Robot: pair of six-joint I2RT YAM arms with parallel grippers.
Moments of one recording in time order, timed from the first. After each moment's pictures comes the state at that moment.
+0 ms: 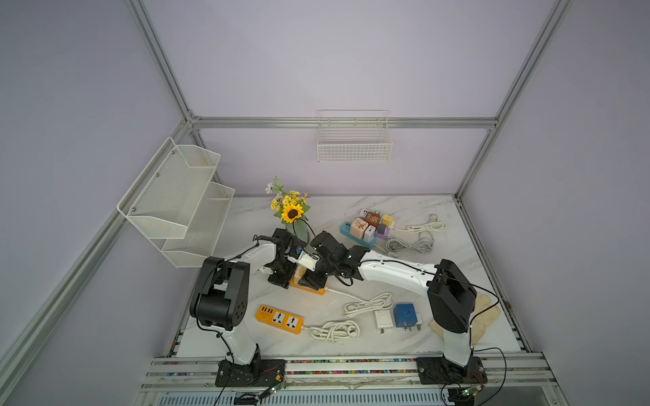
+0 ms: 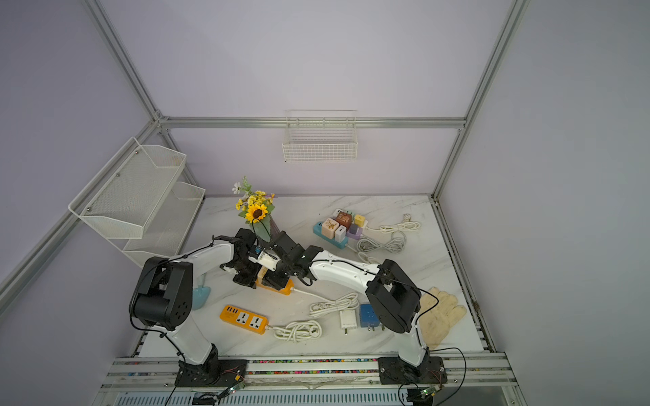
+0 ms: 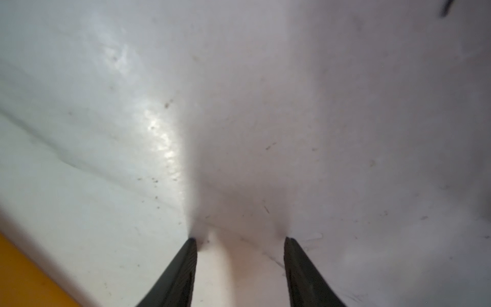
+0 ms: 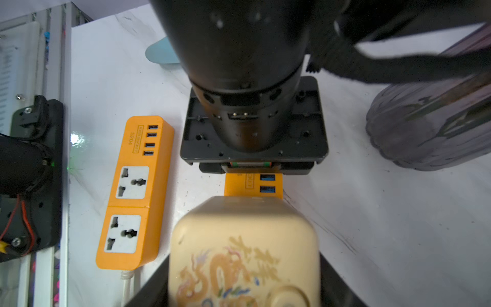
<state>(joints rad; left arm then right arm) -0.20 1.75 1.07 -0.82 0.07 -1.47 0.93 1.95 1.53 -0.40 -0.32 -0.15</state>
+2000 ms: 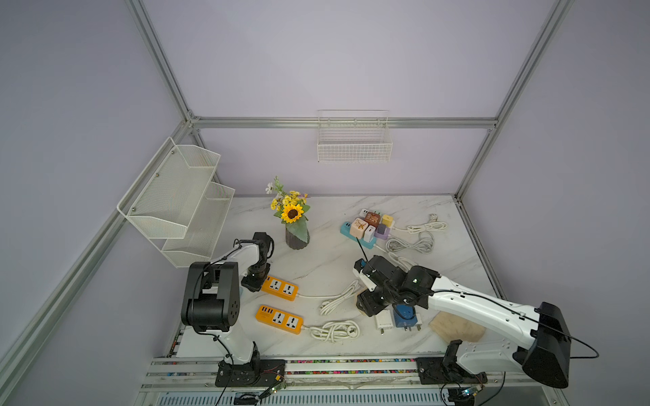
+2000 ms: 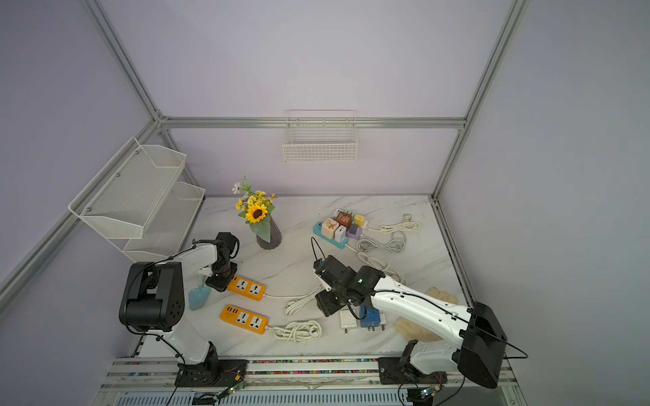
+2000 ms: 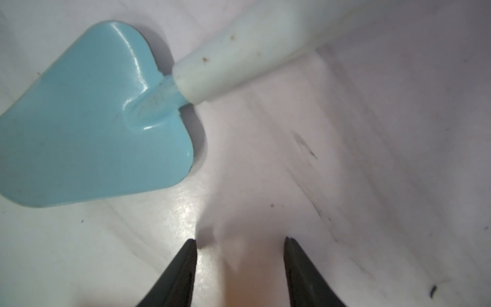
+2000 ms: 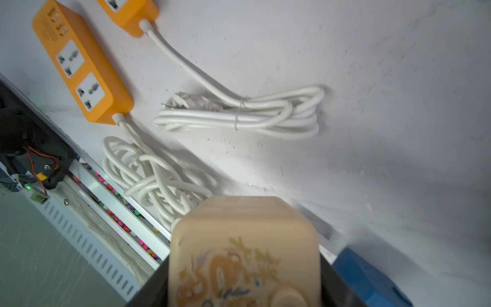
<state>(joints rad) -0.01 1.71 1.00 -0.83 -0.30 -1.35 0.94 1.32 1.03 -0.87 -0.06 0.41</state>
